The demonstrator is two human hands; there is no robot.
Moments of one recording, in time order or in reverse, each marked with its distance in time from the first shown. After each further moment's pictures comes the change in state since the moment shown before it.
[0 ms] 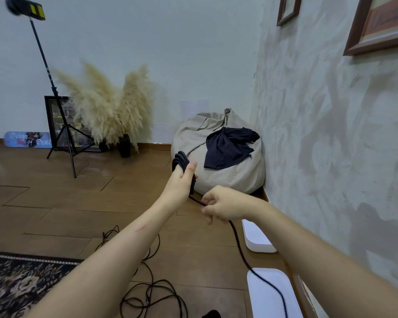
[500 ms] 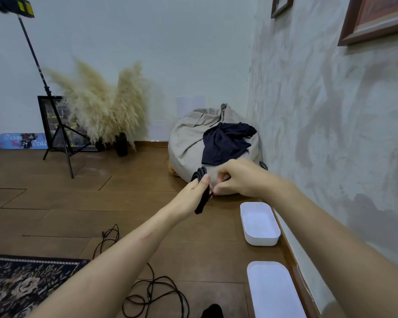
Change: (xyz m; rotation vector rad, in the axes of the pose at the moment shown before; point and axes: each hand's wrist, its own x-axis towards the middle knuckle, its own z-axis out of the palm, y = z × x) left_hand -0.017 -0.016 0.020 0.092 -0.354 -0.016; right_hand -0.011 0.015 -0.047 -0.386 0.251 -0.047
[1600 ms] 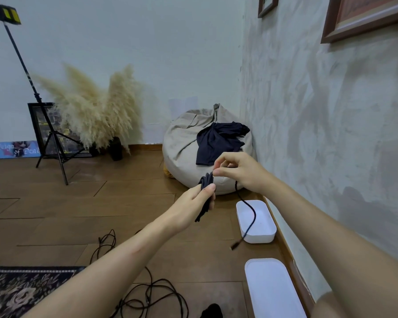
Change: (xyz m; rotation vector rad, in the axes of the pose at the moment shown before) left_hand -0.025 0.018 0.013 0.078 -0.137 0.100; right_hand -0.003 0.038 0.008 0.590 0.257 -0.080
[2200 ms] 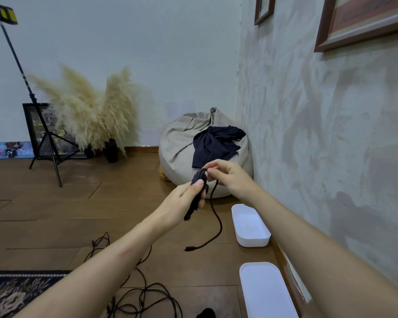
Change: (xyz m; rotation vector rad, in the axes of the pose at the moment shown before) left_hand -0.005 0.013 -0.012 -0.112 0.028 0.066; right_hand 0.001 0.008 0.025 0.274 0.073 0.097
